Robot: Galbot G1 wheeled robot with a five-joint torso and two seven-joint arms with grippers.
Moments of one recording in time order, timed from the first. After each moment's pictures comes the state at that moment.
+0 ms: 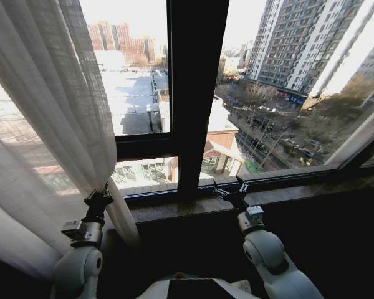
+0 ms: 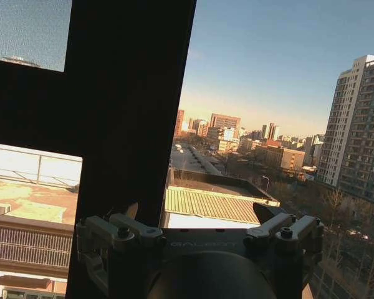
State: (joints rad) left arm 1.61 -1.52 -0.78 -2.33 -0.19 0.18 0.03; right arm -1.51 1.16 0.41 2.25 0.17 -0.24 0.21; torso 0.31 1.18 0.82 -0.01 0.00
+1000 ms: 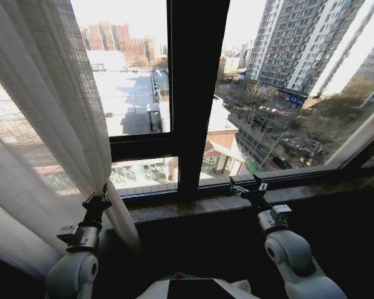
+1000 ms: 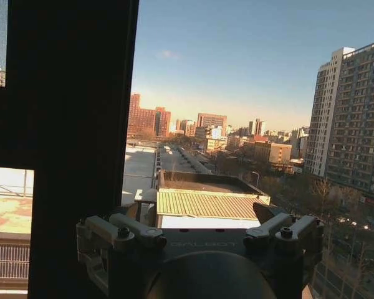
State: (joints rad) left arm 1.67 -1.50 -0.80 -2.35 -0.22 0.16 0.06; right arm -1.58 1.16 0.64 2.26 0.31 -0.22 0.11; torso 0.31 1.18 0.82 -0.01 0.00
